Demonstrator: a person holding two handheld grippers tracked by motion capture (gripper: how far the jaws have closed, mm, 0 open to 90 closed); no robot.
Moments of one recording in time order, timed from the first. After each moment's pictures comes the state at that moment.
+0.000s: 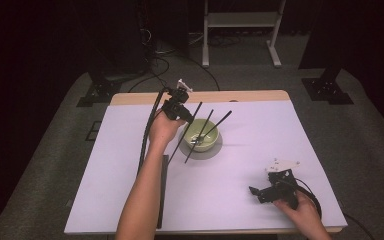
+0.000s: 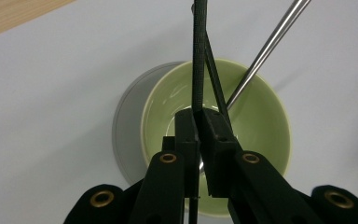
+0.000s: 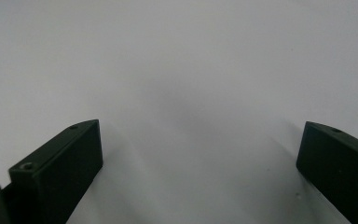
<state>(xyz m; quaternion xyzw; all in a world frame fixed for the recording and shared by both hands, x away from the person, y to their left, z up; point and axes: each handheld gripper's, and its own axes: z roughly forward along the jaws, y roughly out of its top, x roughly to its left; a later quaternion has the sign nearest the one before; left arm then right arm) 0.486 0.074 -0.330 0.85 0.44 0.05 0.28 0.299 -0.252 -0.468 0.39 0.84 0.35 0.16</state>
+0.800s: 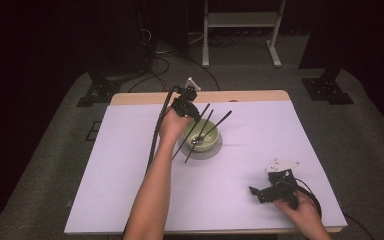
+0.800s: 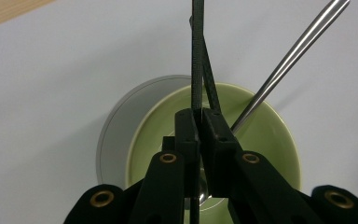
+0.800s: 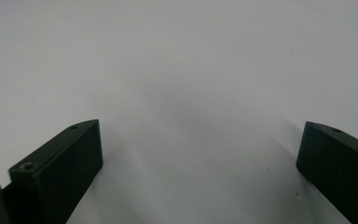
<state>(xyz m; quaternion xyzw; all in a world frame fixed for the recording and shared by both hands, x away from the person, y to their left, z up) 0.510 0.052 -0.346 0.85 0.45 0.02 0.27 0.299 -0.252 -0.468 0.39 0.84 0.35 0.16</state>
